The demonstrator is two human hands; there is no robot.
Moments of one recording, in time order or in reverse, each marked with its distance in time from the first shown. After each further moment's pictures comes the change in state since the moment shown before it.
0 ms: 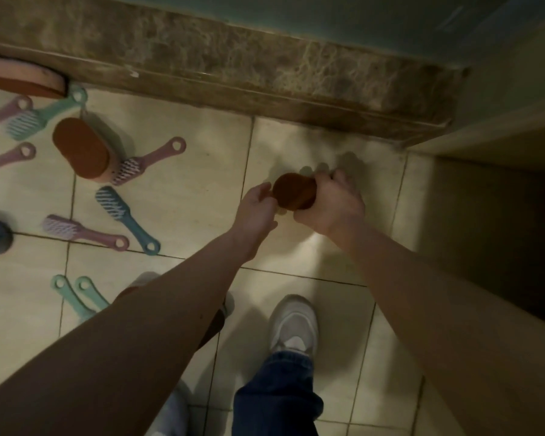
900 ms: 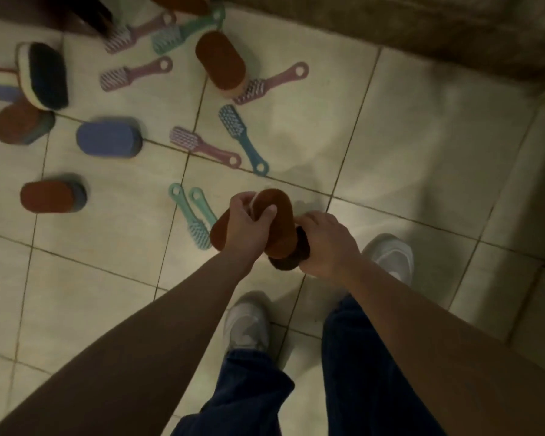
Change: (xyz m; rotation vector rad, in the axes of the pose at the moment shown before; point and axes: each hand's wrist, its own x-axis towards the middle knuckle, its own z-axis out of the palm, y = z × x) left_hand -0.104 -0.147 -0.173 0.006 0.349 0.068; right_hand -0.164 -0.112 0.151 -0.039 -0.306 -0.440
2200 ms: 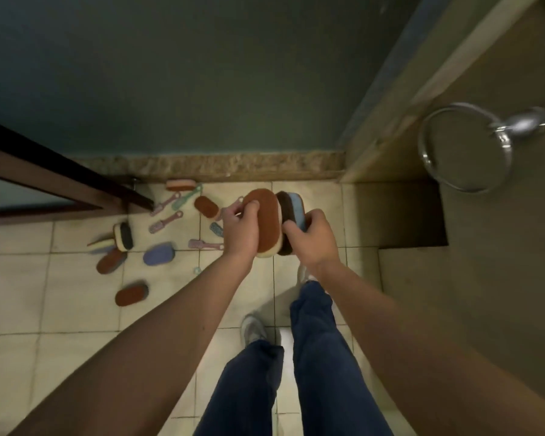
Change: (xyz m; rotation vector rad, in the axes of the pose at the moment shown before) left_hand -0.341 0.313 -0.077 -0.082 -0.084 0.162; right_hand -0.338 -0.204 -0.320 0.979 0.688 0.472
